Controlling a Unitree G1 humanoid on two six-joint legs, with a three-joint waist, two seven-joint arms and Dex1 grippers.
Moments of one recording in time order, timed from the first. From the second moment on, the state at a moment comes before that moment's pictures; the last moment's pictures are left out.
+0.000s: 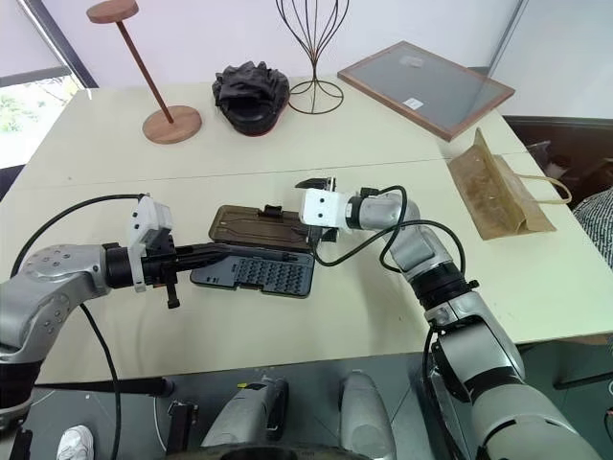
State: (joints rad) left arm -0.21 0.80 0.10 -0.37 -0.60 0.68 -0.95; right arm -0.77 -0.41 0.34 0.38 -0.22 -0.13 0.85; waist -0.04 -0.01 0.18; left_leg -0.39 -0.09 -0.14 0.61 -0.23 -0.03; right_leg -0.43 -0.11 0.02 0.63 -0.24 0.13
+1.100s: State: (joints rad) left arm -0.23 0.67 -0.01 0.03 -0.42 0.42 -1.01; right arm -0.86 -0.34 0.31 0.40 -0.10 0.58 0.82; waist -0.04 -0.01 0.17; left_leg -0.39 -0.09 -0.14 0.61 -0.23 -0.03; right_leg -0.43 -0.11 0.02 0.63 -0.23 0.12
